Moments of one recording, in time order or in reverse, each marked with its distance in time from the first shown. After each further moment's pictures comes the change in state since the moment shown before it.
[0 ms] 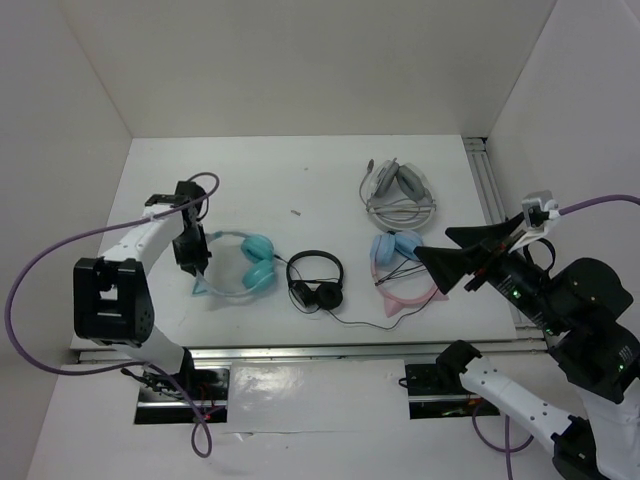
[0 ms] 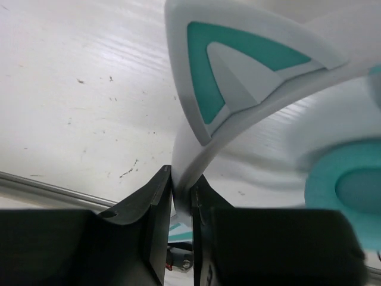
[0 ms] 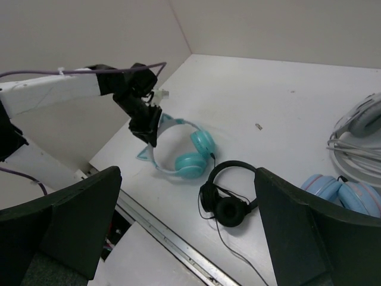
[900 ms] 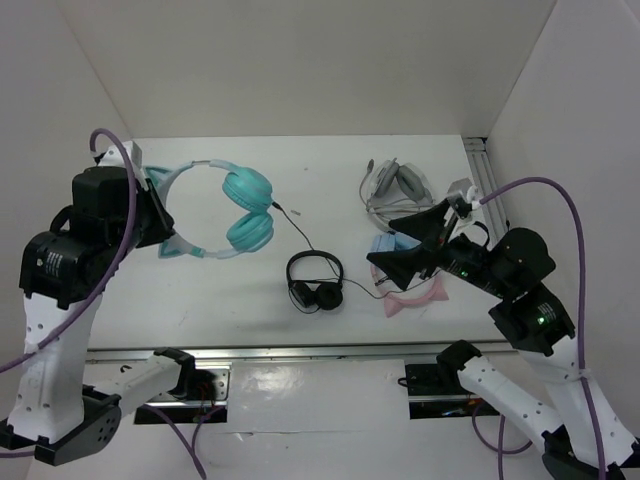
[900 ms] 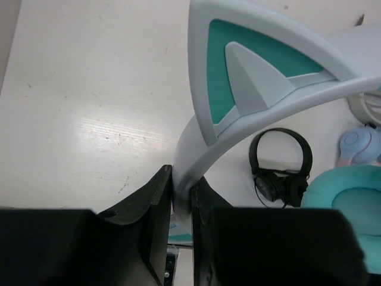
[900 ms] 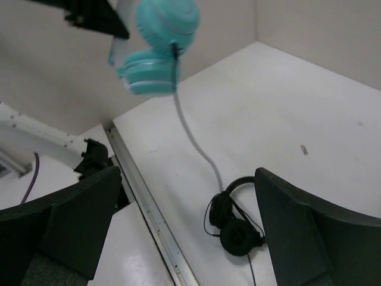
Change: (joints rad) left arm -0.224 -0.544 0.600 -0.313 -0.119 -0.025; right arm -0.099 0.080 -0.253 0.318 -0.371 -0.104
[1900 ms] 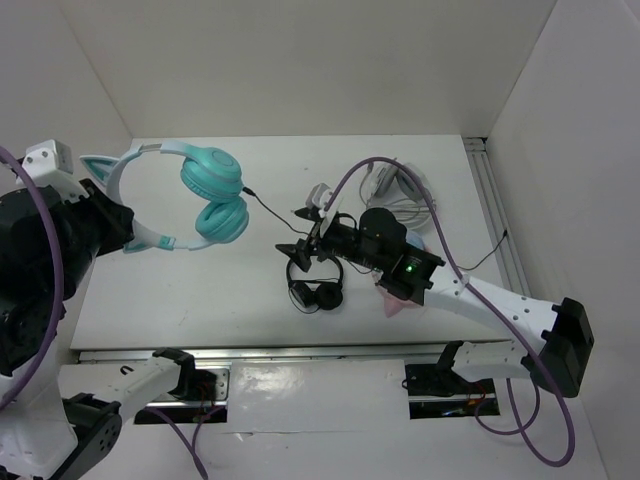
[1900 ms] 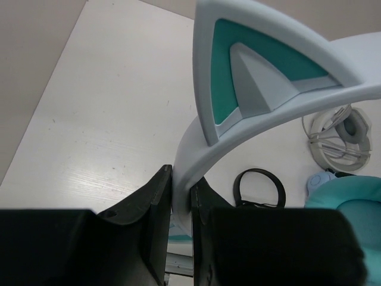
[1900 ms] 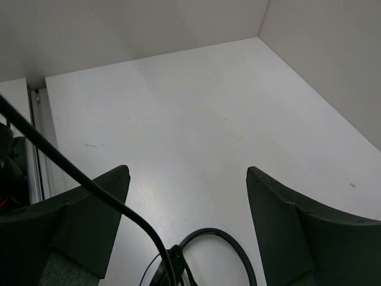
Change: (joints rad) left arm 0.037 -0.037 0.291 -0.070 -0.075 -0.005; right arm 0.427 0.566 -0.112 0.647 0.269 -0.384
